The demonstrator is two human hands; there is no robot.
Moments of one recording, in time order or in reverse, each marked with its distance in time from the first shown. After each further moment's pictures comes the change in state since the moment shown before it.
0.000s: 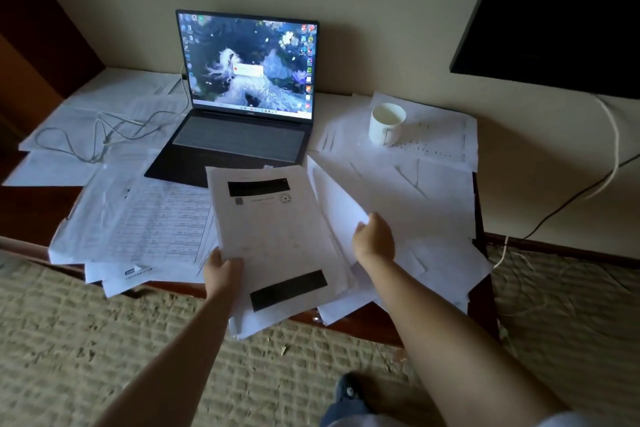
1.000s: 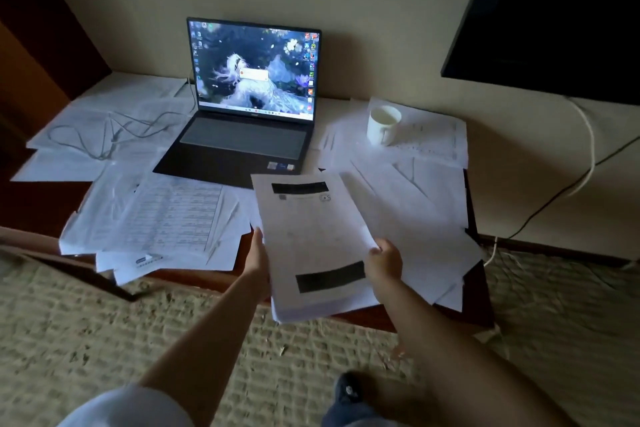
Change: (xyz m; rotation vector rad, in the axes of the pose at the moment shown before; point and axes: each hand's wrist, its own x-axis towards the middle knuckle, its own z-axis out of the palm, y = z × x) left_hand -0.019 0.003 0.019 -0.335 -0.401 -0.375; right_hand -0.058 0.035 0.001 0.399 -0.082 0.243
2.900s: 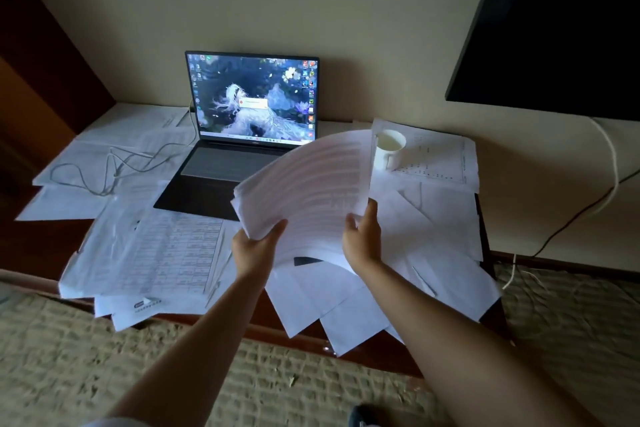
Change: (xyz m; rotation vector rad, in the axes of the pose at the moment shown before) left_hand -0.014 0.075 0.044 0.258 0.277 0.714; right_hand 0.020 -0.110 0.015 0.167 -0.028 -0.361
